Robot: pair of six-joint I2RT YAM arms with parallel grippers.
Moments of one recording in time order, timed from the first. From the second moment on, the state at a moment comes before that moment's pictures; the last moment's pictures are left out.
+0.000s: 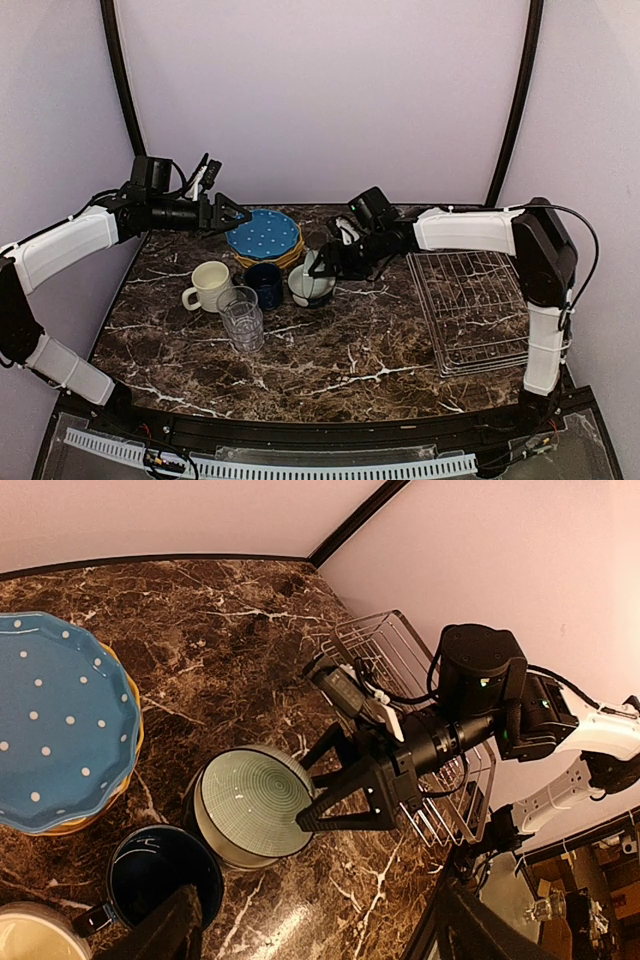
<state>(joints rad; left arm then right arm) -0.31 1.39 1.14 -0.30 0.75 -0.36 0.75 2.00 1.50 -0.36 -0.43 0.53</state>
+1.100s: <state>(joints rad) -0.31 1.39 1.14 -0.30 0.75 -0.36 0.89 2.23 2.01 -0.89 0.18 0.46</state>
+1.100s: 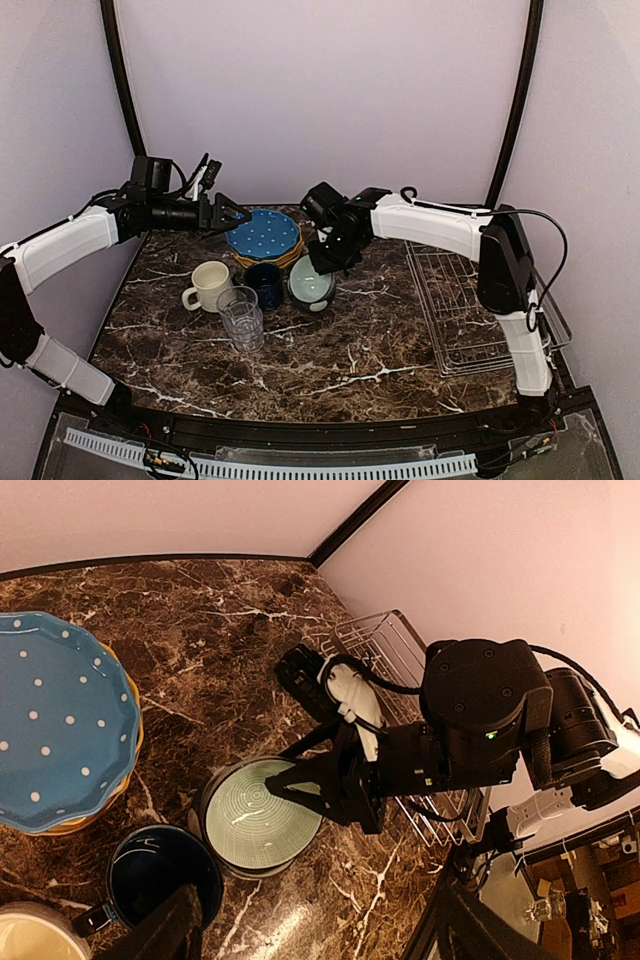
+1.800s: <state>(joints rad) -0.31 1.39 1.14 -0.30 0.75 -0.36 0.78 2.05 1.74 -0.67 -0.19 0.59</state>
